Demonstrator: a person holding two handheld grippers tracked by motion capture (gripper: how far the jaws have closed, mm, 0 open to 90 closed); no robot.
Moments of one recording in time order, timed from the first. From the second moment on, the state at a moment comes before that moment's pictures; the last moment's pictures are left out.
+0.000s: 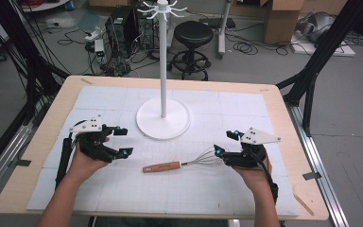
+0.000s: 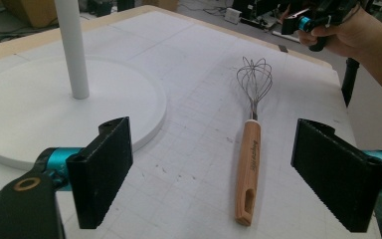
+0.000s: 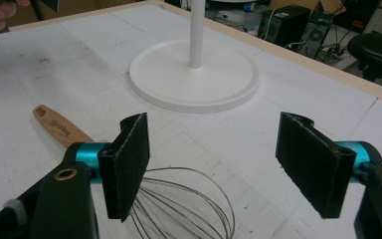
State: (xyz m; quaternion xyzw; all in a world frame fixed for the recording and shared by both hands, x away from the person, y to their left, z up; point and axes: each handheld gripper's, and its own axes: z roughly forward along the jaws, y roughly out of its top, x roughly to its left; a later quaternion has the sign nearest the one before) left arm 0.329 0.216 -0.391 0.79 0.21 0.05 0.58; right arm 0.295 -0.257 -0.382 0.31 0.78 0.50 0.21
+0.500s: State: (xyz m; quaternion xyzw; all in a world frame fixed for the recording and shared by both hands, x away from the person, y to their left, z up) left arm 0.327 0.232 -0.386 0.78 0.21 0.08 0.59; right arm 0.298 -0.254 -0.384 0.30 0.78 0.50 0.21
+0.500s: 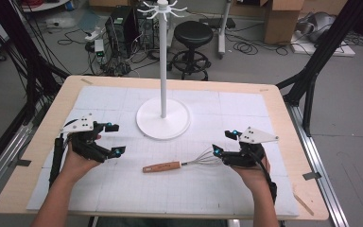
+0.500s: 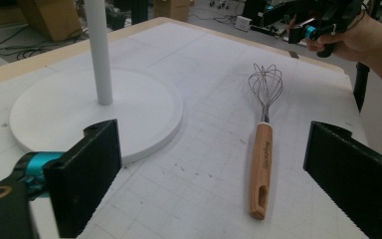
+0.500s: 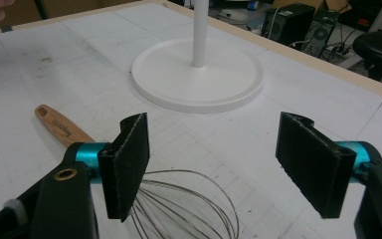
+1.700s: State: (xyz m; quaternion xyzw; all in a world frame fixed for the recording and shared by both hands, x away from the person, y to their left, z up) left arm 0.323 0.226 -0.380 0.79 0.21 0.11 0.56; right arm 0.295 -0.235 -0.384 0.27 0.80 0.50 0.19
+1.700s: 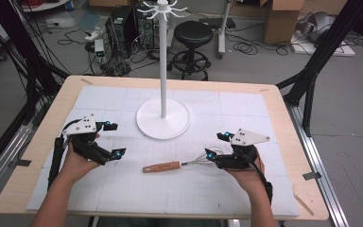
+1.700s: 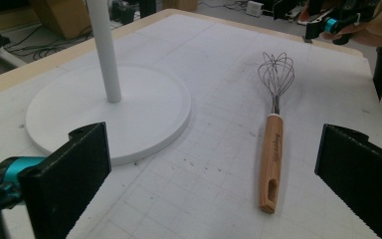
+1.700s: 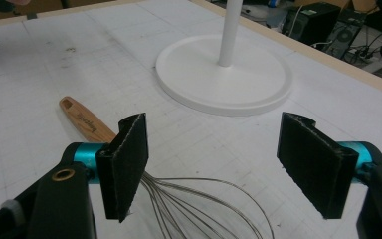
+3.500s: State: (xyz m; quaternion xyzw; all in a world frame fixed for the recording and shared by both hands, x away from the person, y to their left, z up) left arm 0.324 0.237 -0.377 0.78 0.21 0.11 0.57; right arm 0.320 -0.091 -0.418 0.14 0.96 0.24 0.08
